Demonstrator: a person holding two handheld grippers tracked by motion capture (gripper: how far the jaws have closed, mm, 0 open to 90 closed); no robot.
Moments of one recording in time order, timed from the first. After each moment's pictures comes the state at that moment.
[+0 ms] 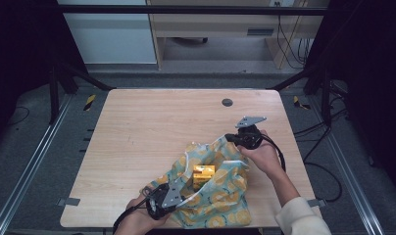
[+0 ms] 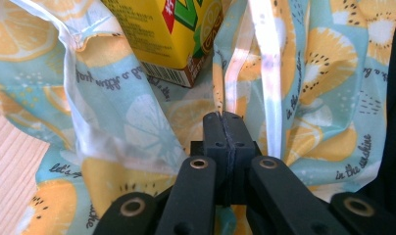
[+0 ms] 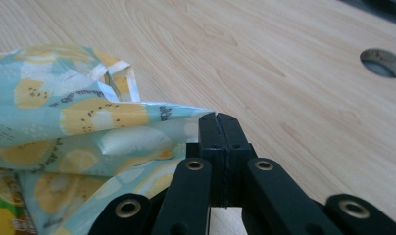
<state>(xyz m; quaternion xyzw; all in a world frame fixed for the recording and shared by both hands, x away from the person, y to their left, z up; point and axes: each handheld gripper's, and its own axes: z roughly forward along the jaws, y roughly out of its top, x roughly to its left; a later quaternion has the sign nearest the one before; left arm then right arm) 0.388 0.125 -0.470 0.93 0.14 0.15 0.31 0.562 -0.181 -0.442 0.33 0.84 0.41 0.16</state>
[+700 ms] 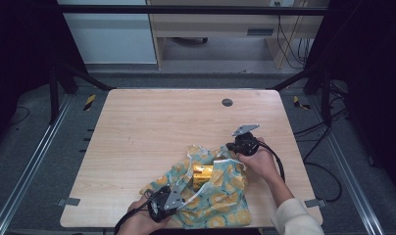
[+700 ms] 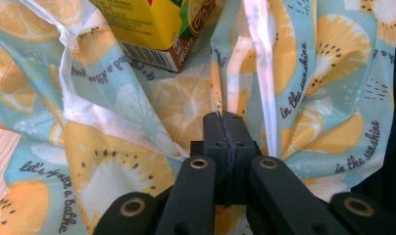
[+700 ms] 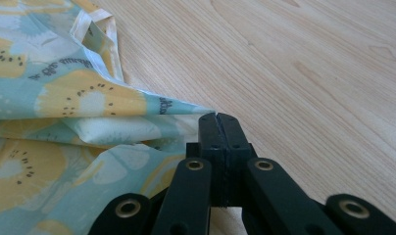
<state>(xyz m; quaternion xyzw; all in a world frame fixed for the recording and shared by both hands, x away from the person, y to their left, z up) 0.386 0.123 -0.481 0.93 0.14 0.14 0.30 0.567 -0.180 -0.484 0.34 0.86 0.35 0.15</state>
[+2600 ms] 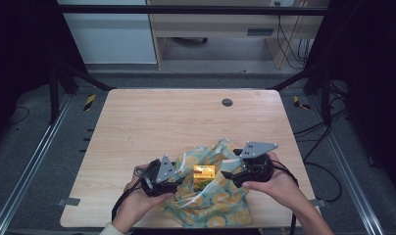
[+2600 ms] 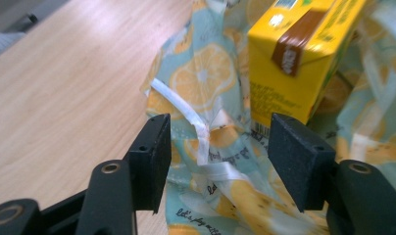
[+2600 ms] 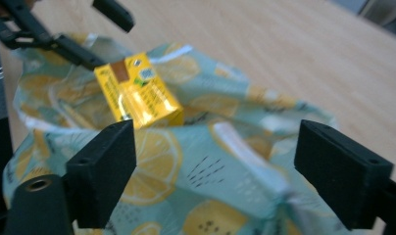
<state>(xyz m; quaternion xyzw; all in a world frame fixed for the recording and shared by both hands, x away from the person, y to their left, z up) 0.431 0.133 -0.437 0.88 0.22 0.22 0.35 0.450 -0.175 -0.402 0.24 0.86 0.42 0.15</state>
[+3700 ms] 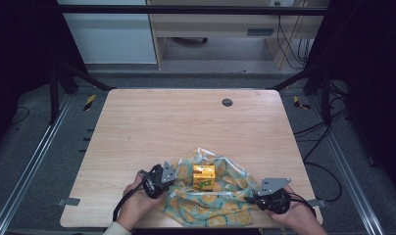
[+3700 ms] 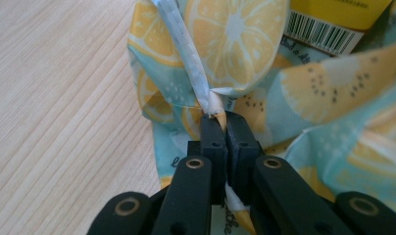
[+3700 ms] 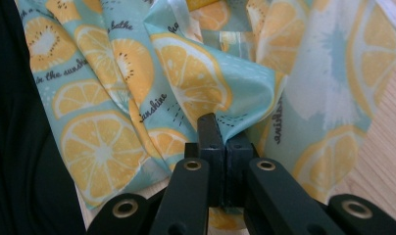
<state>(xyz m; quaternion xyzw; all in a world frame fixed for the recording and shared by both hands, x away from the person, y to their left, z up) 0.441 0.141 -0.482 0.91 0.25 0.19 0.26 0.399 -0.237 -0.489 0.22 0.90 0.36 0.09</state>
